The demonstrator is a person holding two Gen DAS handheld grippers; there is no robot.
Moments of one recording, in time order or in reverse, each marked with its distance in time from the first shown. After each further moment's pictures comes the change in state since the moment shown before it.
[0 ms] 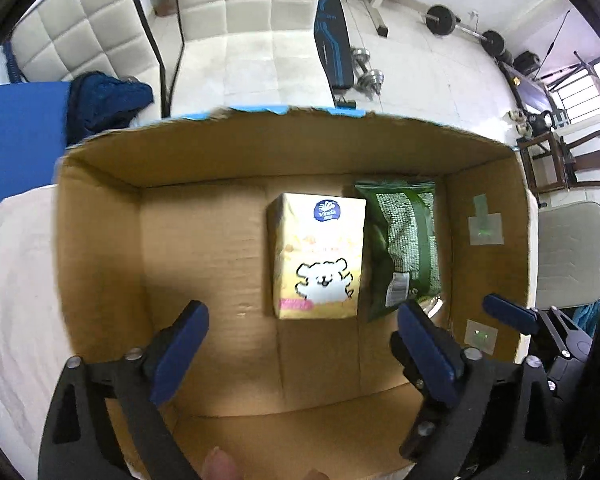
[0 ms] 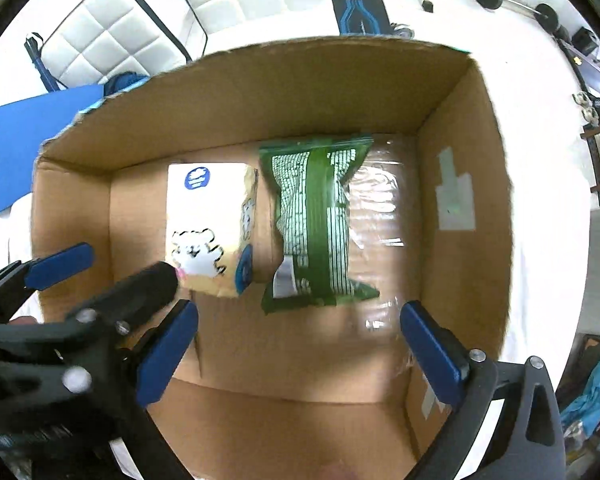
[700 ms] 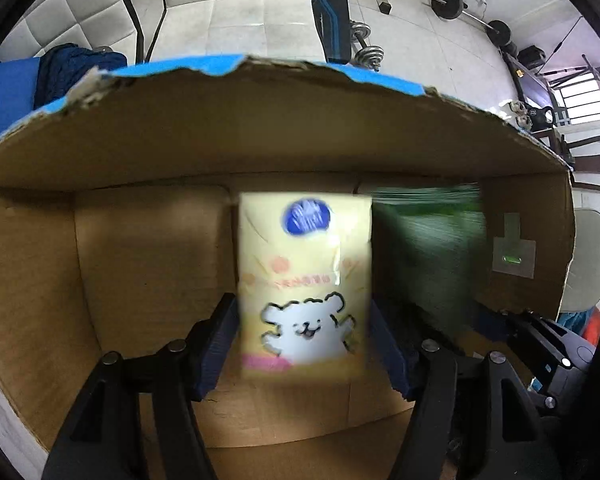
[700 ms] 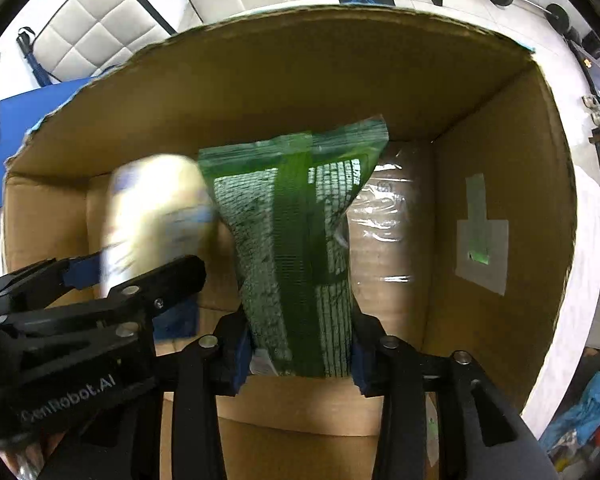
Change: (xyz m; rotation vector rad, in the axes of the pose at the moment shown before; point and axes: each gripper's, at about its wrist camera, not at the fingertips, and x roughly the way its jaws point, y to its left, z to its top) left arm 0.062 -0.012 0.029 -0.028 0.139 -0.062; right arm 0.049 -0.016 0.058 -0.033 0.071 -0.001
